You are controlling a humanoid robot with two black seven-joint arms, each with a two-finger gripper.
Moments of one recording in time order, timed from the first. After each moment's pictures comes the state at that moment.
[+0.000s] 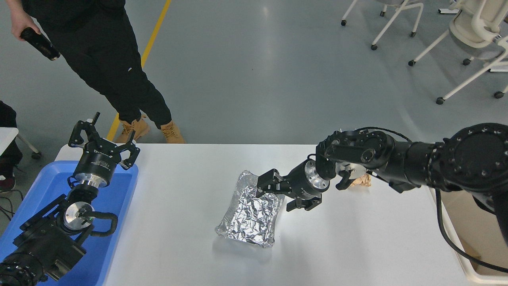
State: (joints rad) left arm -0.57 0.28 -0.89 -0.47 -0.07 -0.58 -0.41; right arm 1.25 -0.01 -0.66 0.72 -0.04 0.49 -0.08
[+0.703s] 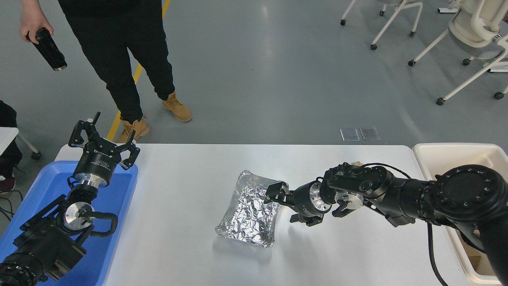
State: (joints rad) left arm -0.57 0.28 -0.89 -0.47 -0.07 -0.58 -0.41; right arm 1.09 0.00 -0.57 0.66 -0.04 0.36 -0.08
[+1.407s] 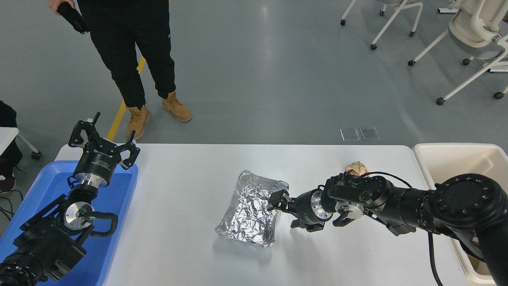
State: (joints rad) left arm -0.57 0.28 -0.89 -0.47 -0.07 -0.58 -0.41; right arm 1.07 0.00 -0.57 0.66 -0.14 0.33 -0.07
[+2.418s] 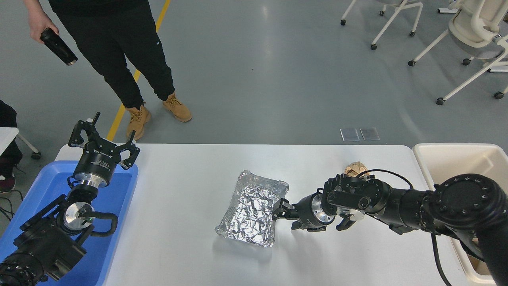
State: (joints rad) left arm -0.57 0.28 -0.89 -0.47 -0.07 -0.58 -0.41; right arm 1.07 0.00 -0.60 0.67 -0.24 0.34 -0.06
